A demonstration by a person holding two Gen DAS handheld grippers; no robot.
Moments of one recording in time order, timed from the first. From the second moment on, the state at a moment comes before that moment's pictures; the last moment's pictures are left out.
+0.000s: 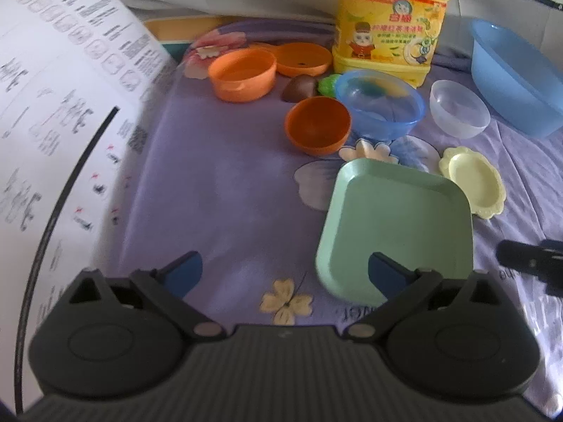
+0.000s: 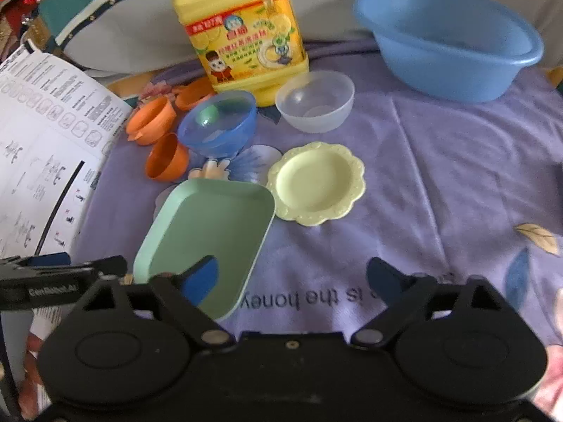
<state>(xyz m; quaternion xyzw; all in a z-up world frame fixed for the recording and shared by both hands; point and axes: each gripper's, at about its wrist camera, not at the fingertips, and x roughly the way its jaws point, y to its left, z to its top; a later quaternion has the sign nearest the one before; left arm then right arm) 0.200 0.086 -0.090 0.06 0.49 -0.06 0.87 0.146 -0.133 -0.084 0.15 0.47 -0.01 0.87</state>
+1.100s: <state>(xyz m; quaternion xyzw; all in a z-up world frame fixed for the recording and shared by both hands) 0.213 0.041 -0.122 0.06 0.50 -0.11 0.85 0.166 -0.101 -0.121 0.08 0.46 0.04 0.88</state>
